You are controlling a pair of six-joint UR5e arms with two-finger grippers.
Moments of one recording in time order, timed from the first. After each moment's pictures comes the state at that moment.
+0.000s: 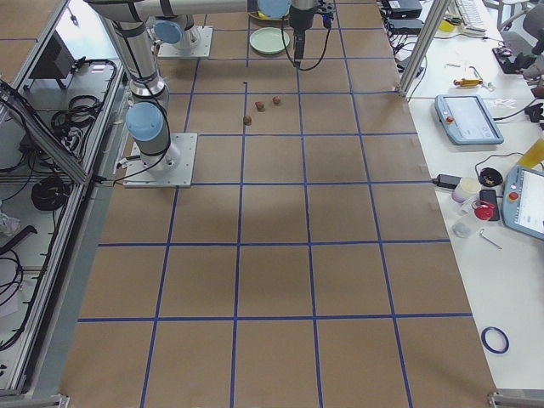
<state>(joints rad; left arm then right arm) -1.68 -1.60 -1.58 -1.46 1.57 -0.14 1.66 -1.48 1.48 -1.54 -1.60 0.13</state>
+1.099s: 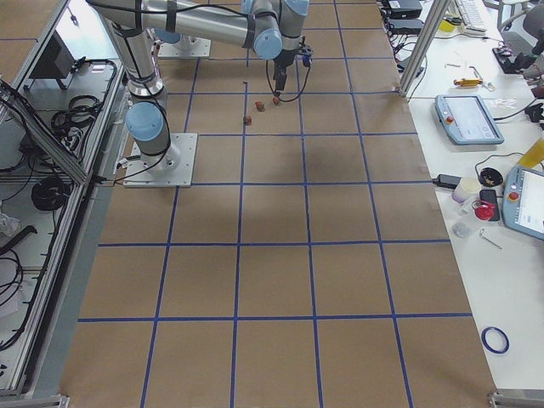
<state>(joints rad) -1.68 -1.60 -1.60 -1.46 1.56 -0.14 1.73 -1.46 1.87 -1.81 -1.60 0.12</state>
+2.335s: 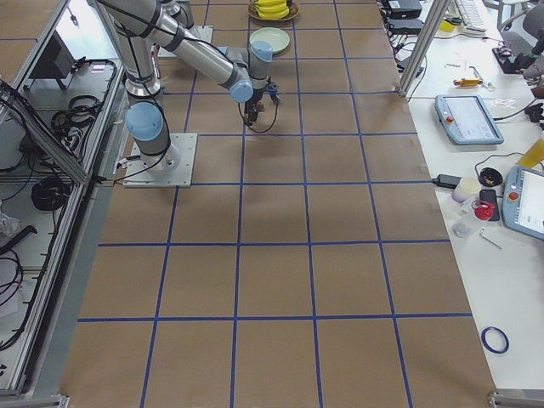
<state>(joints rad) -1.68 -1.60 -1.61 -1.46 1.56 -0.15 1.81 -1.40 2.25 -2.19 -1.61 0.05</state>
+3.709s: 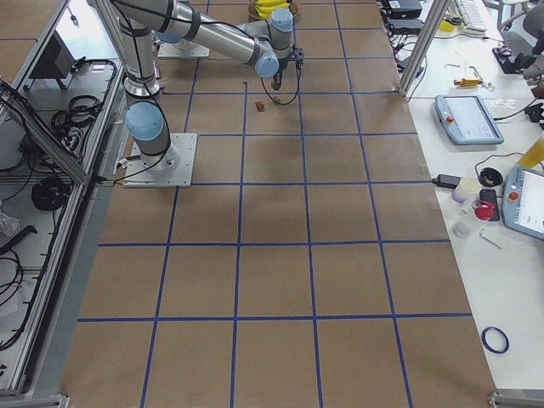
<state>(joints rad) -1.67 -1.59 -1.61 -1.47 1.57 -0.14 1.92 -1.28 1.91 -2.25 -1.41 0.38</state>
